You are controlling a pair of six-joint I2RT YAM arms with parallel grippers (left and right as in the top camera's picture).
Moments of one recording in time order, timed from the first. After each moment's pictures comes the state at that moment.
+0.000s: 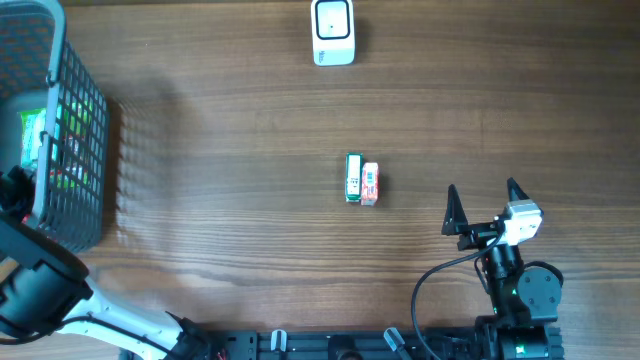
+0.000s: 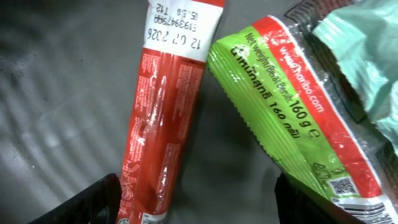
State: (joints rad) left arm 0.85 1.98 1.44 -0.80 -0.06 -0.20; right arm 0.03 0.01 0.01 0.00 -0.09 0.04
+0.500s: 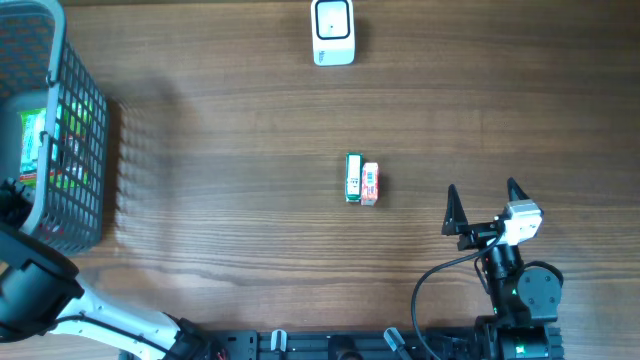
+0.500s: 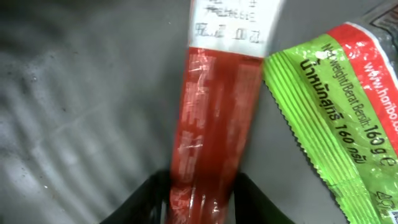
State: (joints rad) left arm 0.92 2.03 1.45 -0.80 -0.01 -0.18; right arm 0.03 0.01 0.01 0.00 -0.09 0.04
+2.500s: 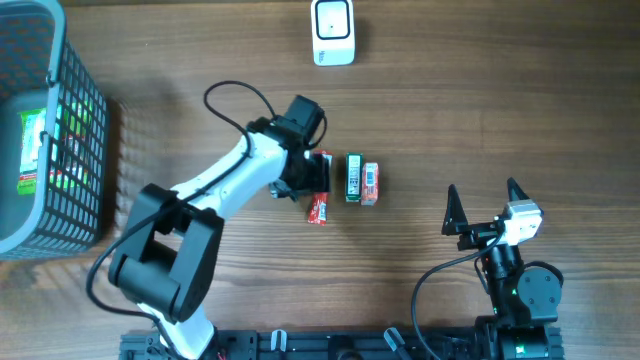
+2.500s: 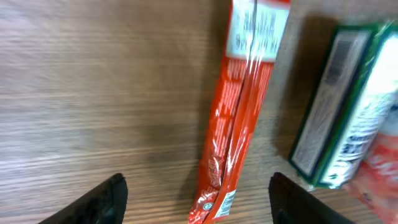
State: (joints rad) left arm -0.49 1.86 1.22 -0.79 0.18 -0.55; right arm 0.03 0.01 0.01 0.00 -0.09 0.04
